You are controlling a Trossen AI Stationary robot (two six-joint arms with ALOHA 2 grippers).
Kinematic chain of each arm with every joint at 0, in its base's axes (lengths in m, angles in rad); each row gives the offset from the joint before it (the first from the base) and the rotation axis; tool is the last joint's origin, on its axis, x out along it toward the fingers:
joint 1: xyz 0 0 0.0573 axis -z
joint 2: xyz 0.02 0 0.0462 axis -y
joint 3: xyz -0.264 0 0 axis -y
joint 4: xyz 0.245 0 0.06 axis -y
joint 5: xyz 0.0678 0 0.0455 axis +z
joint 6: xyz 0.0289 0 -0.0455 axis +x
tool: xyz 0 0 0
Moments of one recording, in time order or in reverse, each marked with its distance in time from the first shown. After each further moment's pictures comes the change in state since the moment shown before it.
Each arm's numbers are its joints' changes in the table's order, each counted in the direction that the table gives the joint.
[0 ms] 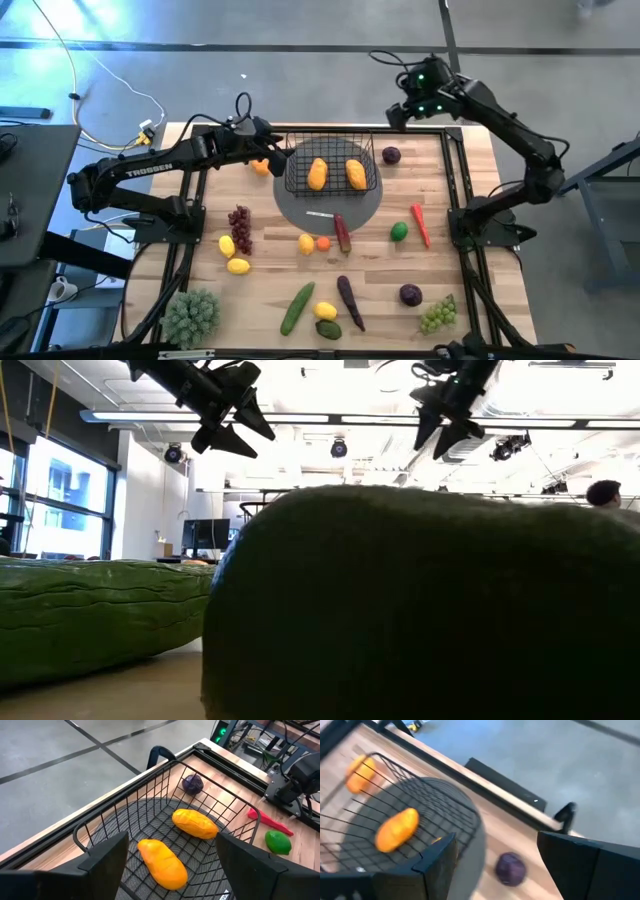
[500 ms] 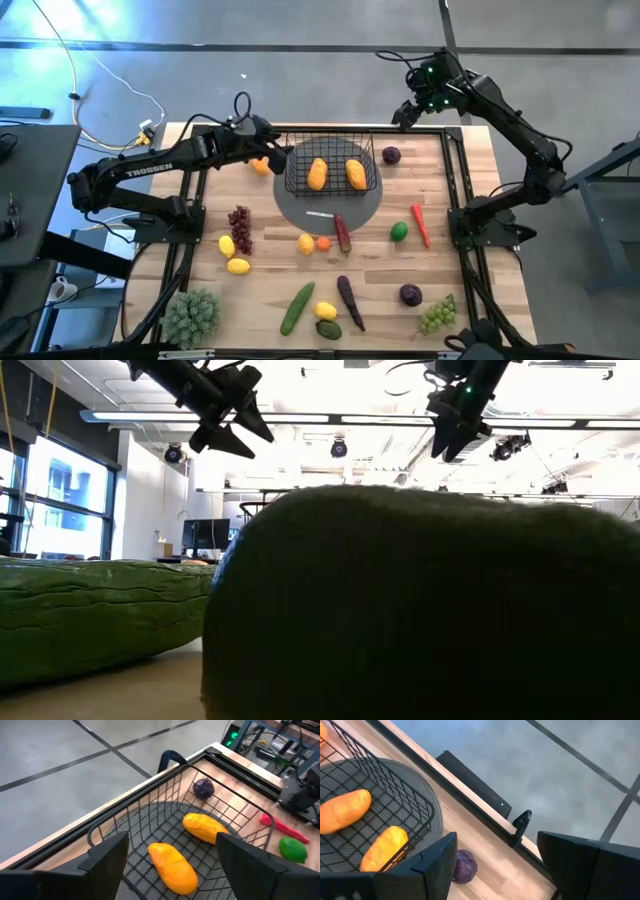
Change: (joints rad) left arm -0.001 0.000 0.000 0.001 0.059 0.000; right arm 0.084 0.004 0.000 -0.016 -0.055 -0.266
